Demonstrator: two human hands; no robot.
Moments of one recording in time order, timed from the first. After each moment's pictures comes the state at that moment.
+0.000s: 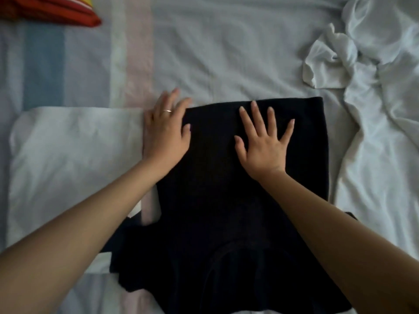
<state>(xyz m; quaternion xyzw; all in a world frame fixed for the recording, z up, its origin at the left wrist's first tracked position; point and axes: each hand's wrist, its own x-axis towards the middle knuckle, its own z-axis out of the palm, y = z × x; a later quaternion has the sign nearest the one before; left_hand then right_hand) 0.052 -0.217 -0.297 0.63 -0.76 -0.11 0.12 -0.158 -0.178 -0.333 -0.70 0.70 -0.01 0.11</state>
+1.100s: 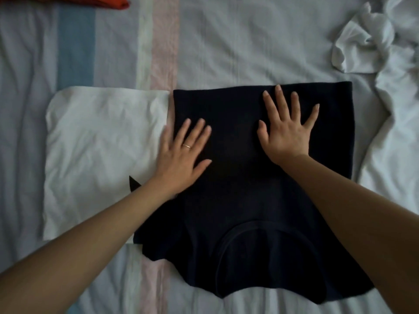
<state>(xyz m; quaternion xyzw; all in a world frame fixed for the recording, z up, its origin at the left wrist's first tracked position) 0.098 -0.133 -0.317 0.54 -0.84 -0.04 -0.10 -0.156 -0.177 -0.332 -0.70 0.70 0.00 0.11</state>
